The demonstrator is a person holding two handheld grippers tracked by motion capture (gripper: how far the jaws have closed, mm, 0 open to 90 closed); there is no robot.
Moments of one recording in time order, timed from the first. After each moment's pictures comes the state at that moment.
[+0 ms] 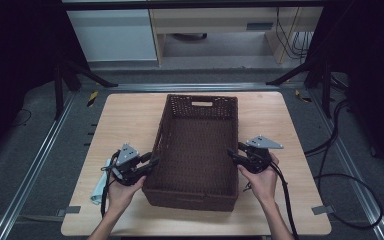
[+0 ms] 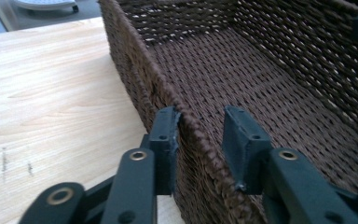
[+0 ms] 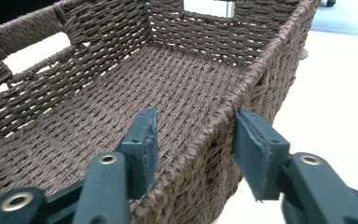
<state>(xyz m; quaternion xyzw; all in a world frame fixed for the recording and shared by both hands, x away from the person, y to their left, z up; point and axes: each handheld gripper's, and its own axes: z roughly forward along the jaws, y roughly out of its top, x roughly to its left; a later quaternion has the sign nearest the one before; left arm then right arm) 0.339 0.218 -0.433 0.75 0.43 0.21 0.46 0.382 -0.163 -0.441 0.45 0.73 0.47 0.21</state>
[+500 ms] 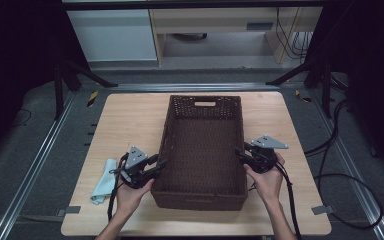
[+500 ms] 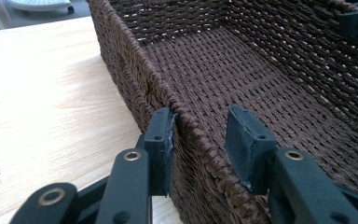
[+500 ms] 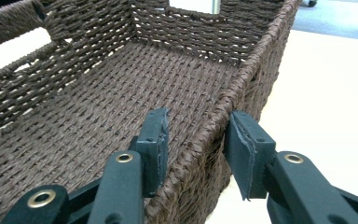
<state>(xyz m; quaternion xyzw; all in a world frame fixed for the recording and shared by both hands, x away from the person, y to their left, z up) 0.334 0.194 -0.435 0.75 0.43 0.21 0.46 0.380 -0.177 -0.438 0.46 0.73 0.44 0.23</state>
